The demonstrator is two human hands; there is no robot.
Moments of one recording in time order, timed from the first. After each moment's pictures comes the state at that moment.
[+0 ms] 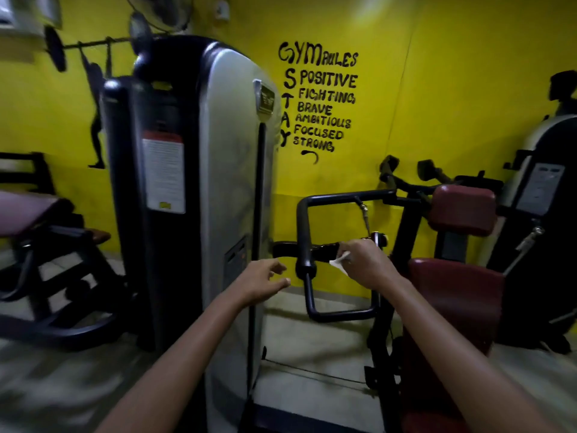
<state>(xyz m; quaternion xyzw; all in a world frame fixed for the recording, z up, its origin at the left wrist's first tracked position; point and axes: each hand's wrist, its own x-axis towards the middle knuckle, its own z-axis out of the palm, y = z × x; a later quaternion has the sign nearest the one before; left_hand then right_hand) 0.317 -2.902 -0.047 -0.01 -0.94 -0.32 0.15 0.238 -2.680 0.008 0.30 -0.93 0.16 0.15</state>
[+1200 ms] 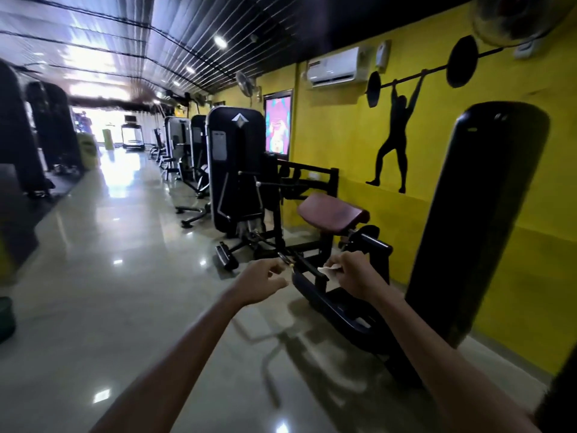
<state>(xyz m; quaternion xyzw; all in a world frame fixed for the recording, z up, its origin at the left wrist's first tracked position) 0.813 -3.421 -0.046 0.39 -0.84 -0.24 0.28 0.598 -3.350 -0.026 0.69 -0.67 0.28 0.04</state>
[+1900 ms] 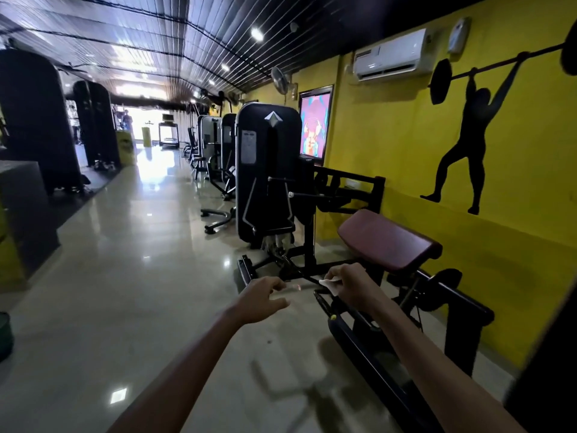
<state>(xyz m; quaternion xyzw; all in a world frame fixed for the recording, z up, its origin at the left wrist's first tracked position) 0.803 -3.802 -0.077 0.44 -0.83 -0.24 0.24 0.576 -3.769 -0.053 0.73 -0.63 0.26 -0.02</state>
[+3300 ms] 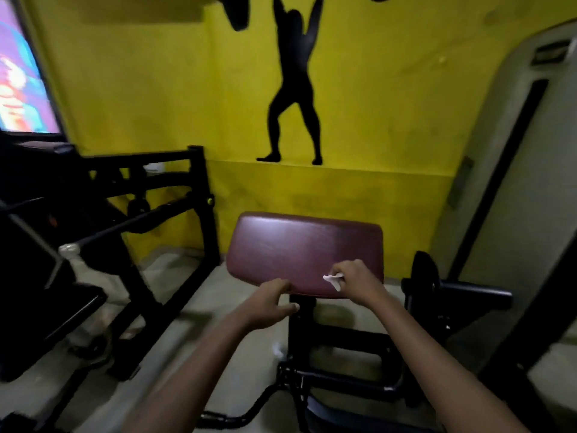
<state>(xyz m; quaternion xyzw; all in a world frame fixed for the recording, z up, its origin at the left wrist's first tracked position) 0.440 -4.527 -0.146 -0.02 -0.96 -0.29 0.04 0.309 -4.337 -0.145 0.30 -0.92 0.24 0.02</state>
